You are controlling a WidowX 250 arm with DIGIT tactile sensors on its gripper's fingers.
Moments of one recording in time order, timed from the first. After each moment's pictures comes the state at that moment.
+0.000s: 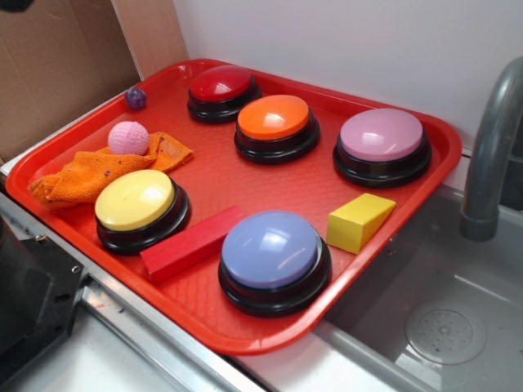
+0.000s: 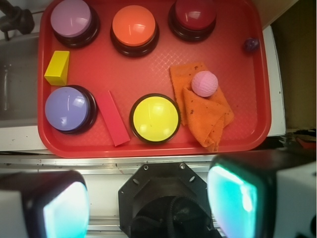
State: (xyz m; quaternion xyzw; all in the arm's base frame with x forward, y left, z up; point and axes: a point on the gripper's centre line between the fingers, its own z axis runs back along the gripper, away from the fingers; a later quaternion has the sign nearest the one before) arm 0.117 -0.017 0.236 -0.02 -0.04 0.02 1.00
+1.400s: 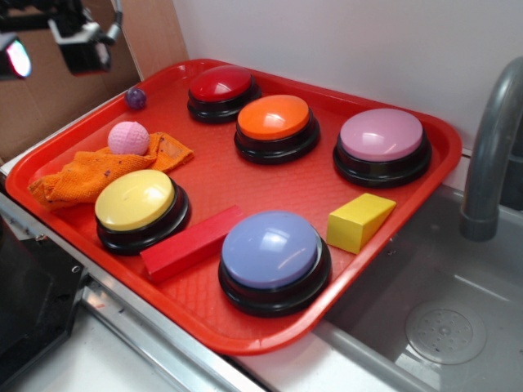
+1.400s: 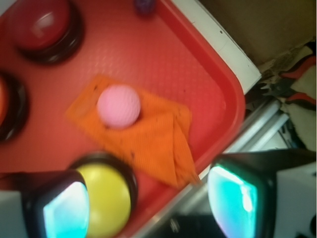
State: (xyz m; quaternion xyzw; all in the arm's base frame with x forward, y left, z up) arm 0.165 0.076 0.126 0.03 -0.01 0.38 0.92
